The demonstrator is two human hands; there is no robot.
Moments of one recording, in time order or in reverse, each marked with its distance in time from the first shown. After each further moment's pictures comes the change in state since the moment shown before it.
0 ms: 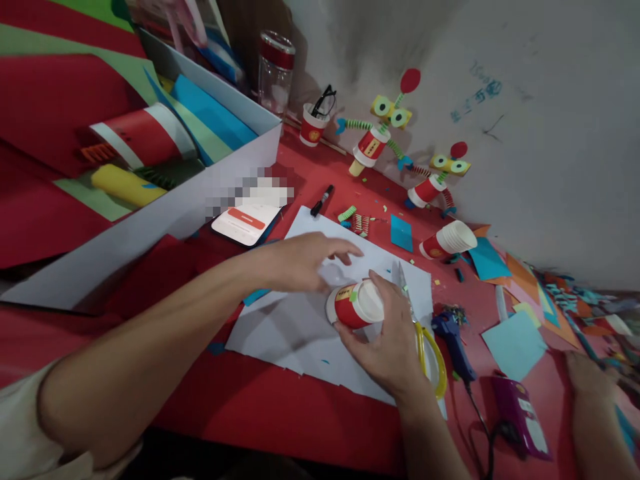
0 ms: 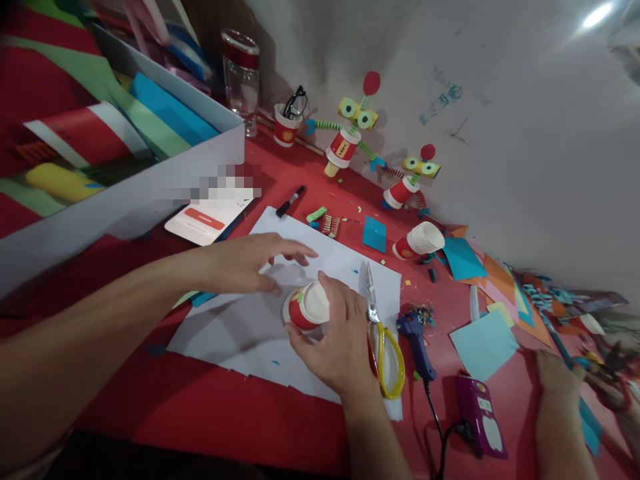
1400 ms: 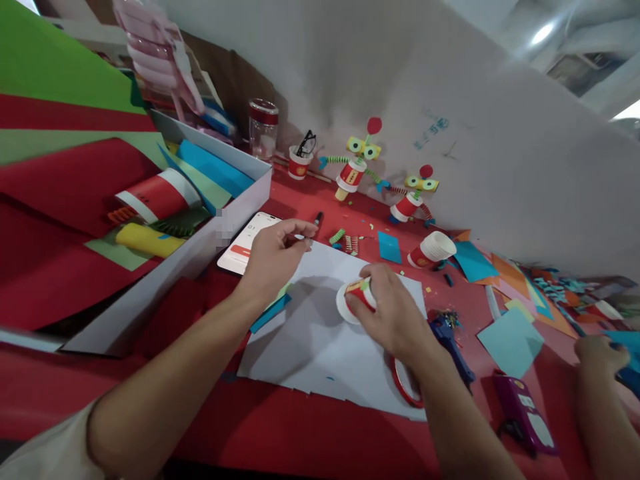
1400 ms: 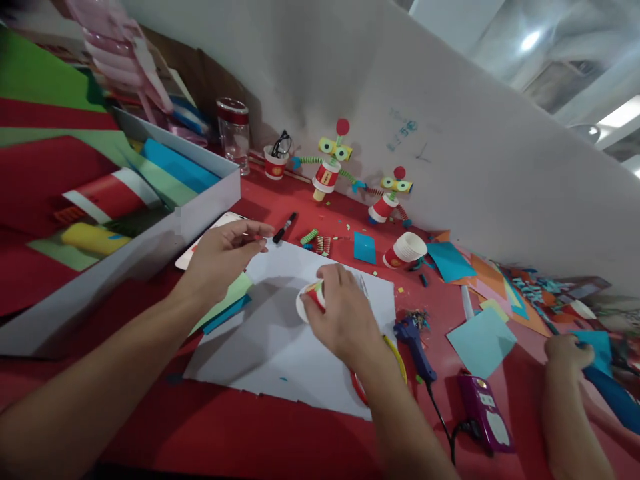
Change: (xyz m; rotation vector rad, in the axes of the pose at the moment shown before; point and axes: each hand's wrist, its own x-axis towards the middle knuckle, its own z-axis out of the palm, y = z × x) left_hand 0.003 0.005 -0.008 -0.471 0.821 -0.230; right_hand 0.057 -0.009 -0.027 -0.026 -0.218 0.048
